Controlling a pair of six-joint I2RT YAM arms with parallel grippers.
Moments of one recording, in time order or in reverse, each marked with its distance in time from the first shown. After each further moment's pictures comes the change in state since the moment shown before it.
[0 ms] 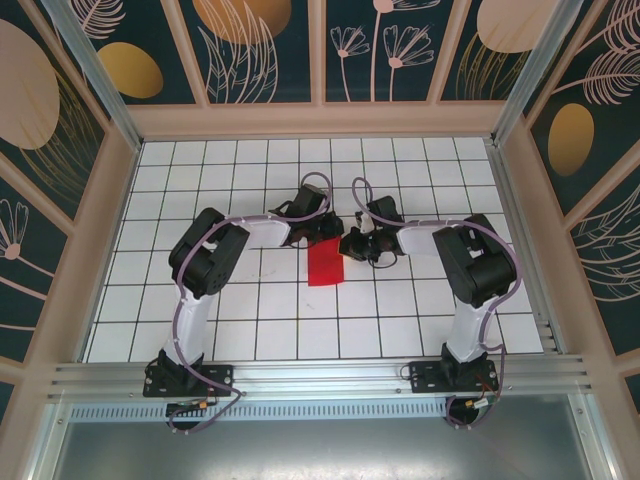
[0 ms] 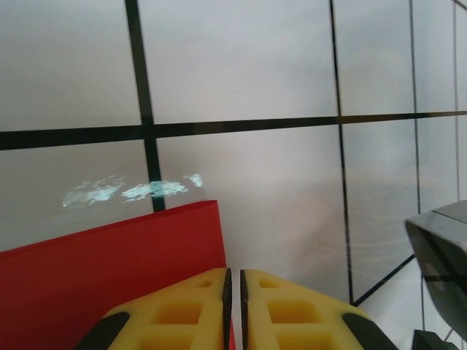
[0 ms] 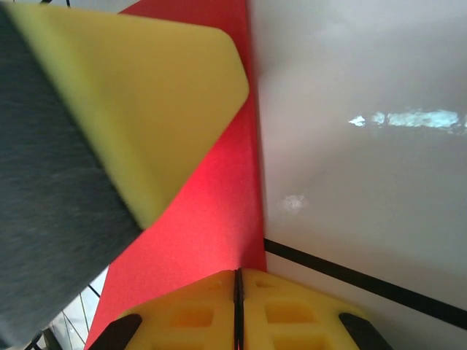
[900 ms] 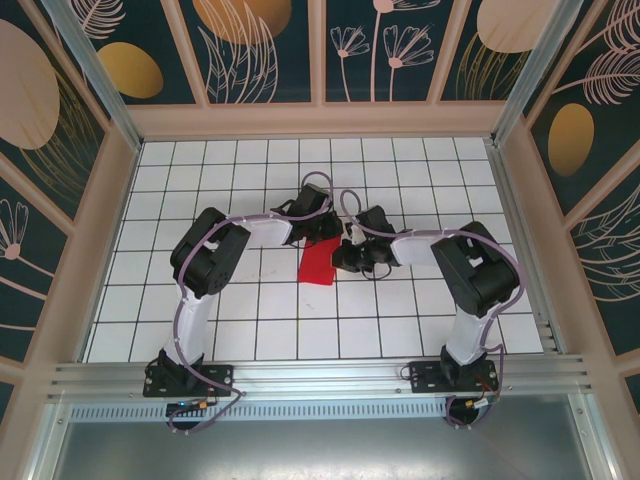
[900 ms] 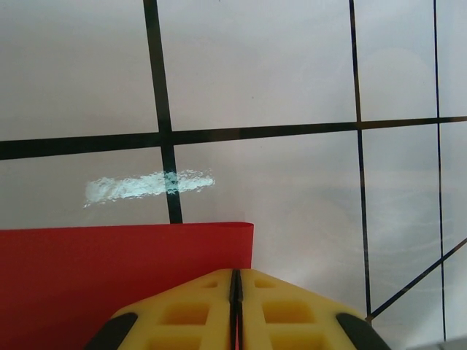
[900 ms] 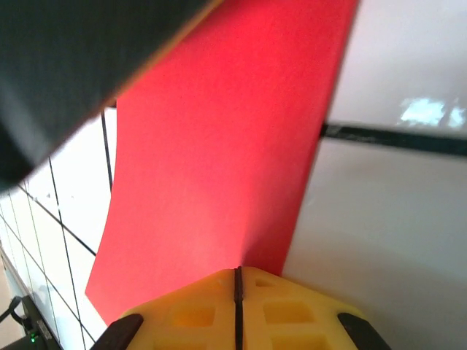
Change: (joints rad) left arm -0.004 0.009 0.028 -0.049 -0.047 0.014; right arm 0.108 -0.063 -0.069 -0.005 0.034 -0.003
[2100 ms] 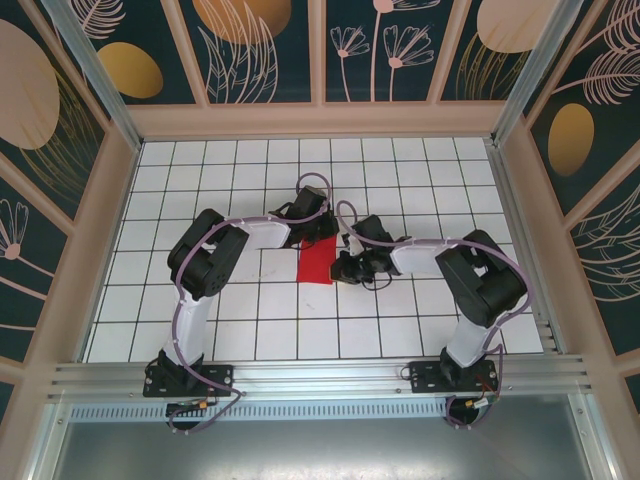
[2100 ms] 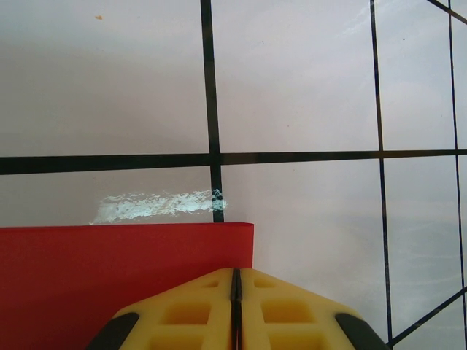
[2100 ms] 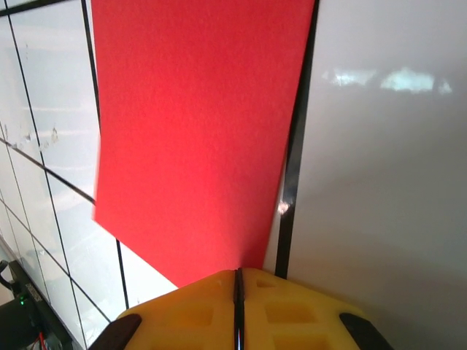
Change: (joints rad) left arm -0.003 -0.026 -0.048 0.043 -0.097 -0.027; right arm 0.056 -0.073 -0.055 -0.061 0.002 0.010
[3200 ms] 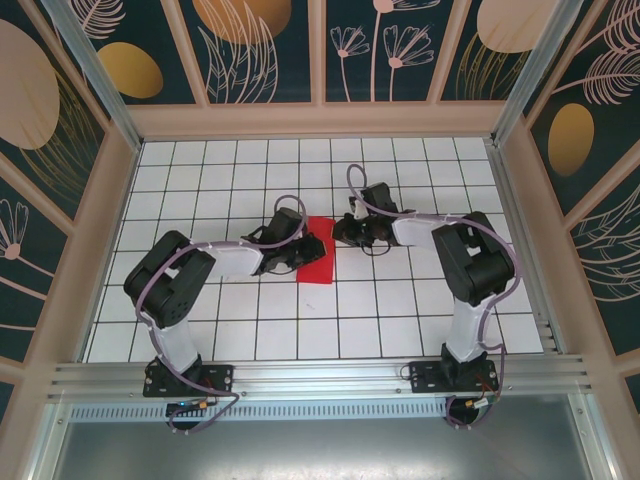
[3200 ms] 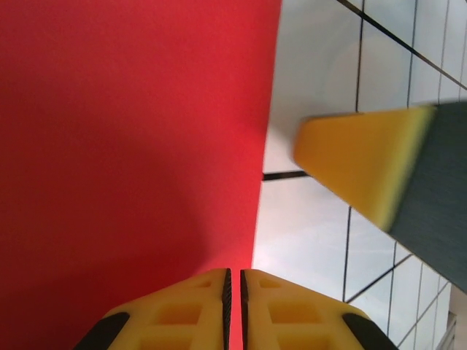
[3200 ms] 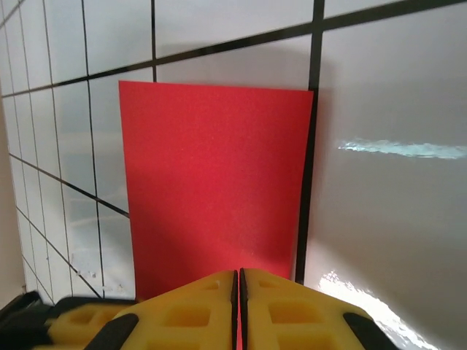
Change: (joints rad) left arm -0.021 -0.321 -0.411 0.116 0.143 -0.148; right arm -0.146 0.168 0.254 0.052 -0.002 -0.023
